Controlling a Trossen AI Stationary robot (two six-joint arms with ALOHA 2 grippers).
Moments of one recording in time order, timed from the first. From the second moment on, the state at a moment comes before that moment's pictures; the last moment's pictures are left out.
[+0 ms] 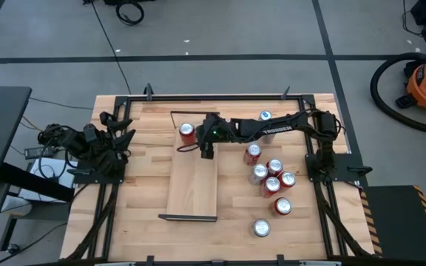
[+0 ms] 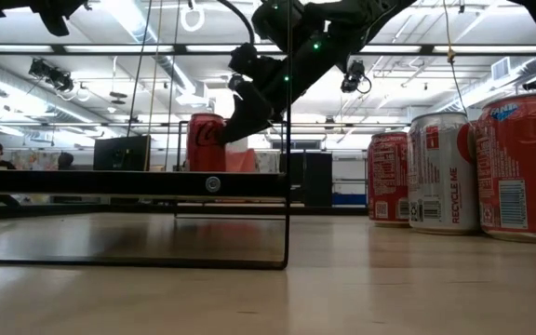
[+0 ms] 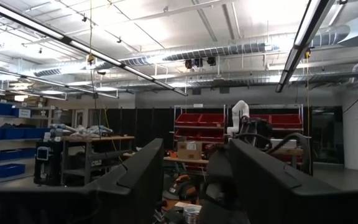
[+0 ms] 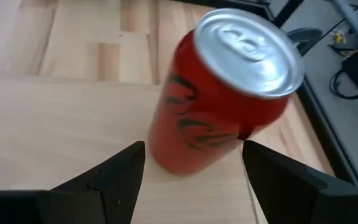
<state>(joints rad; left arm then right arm) -0.48 0.06 0.23 0.49 -0.76 0.43 -0.14 1.93 1.38 -0.07 0.17 -0.19</state>
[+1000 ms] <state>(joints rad) -0.48 0.06 0.23 0.49 -0.76 0.44 -0.06 1.91 1.39 -0.12 0.32 -0.21</state>
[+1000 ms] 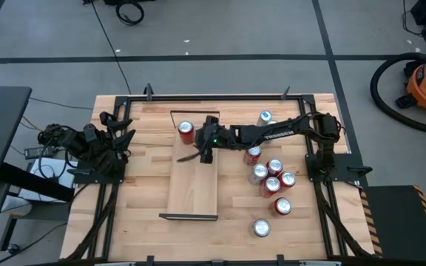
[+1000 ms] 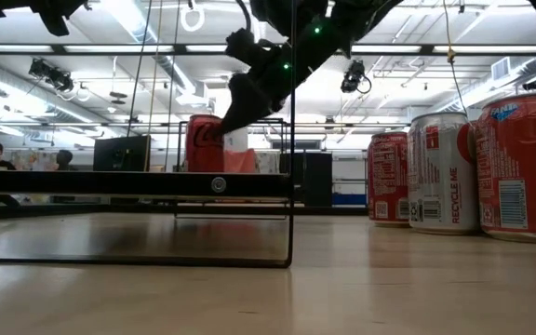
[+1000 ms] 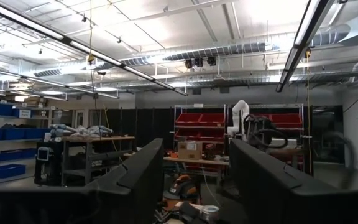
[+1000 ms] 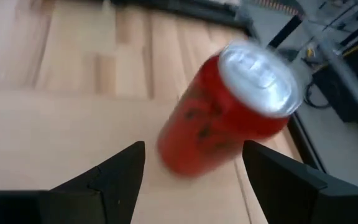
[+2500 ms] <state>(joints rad) -0.48 0.06 0.23 0.50 -0.77 0.43 -0.12 1.79 1.36 -1.14 0.11 -0.07</state>
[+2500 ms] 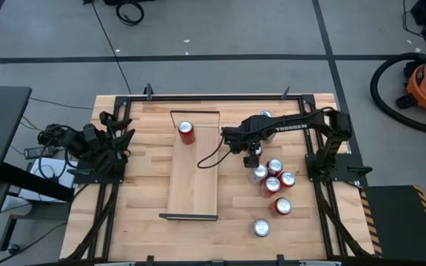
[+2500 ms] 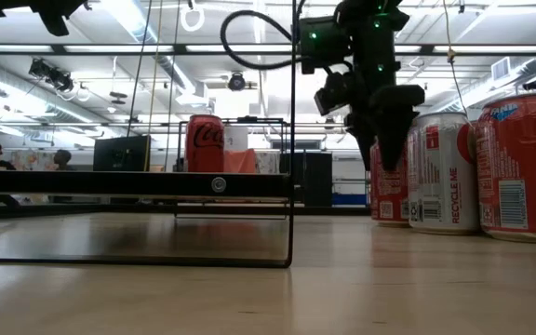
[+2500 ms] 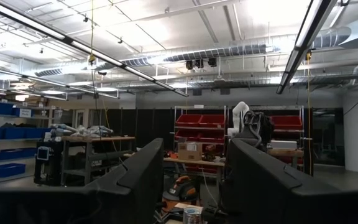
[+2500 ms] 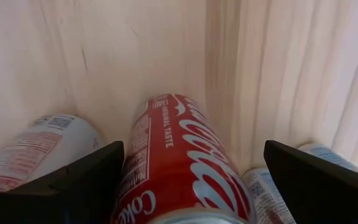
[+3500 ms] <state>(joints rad) -0.47 0.06 0.23 0.50 -0.77 0.43 -0.12 1.47 1.16 -1.09 0.16 0.00</state>
